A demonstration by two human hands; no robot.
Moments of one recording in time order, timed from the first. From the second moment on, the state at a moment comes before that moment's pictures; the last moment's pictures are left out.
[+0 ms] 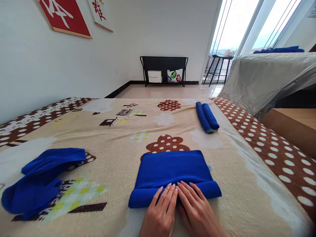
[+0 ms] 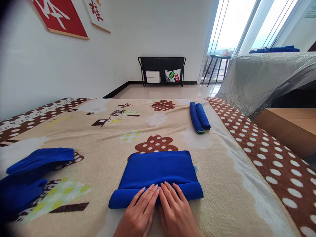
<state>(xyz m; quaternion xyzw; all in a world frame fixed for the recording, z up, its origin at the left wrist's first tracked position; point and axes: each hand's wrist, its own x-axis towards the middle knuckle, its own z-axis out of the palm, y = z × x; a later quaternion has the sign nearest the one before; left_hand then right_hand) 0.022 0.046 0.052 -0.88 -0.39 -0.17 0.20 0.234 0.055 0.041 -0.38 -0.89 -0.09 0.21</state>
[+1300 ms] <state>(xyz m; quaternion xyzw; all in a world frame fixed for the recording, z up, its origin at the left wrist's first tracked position) -0.050 0.035 0.043 -0.86 -0.43 -0.20 0.18 0.326 0.058 0.030 -0.47 -0.85 -0.07 0.22</state>
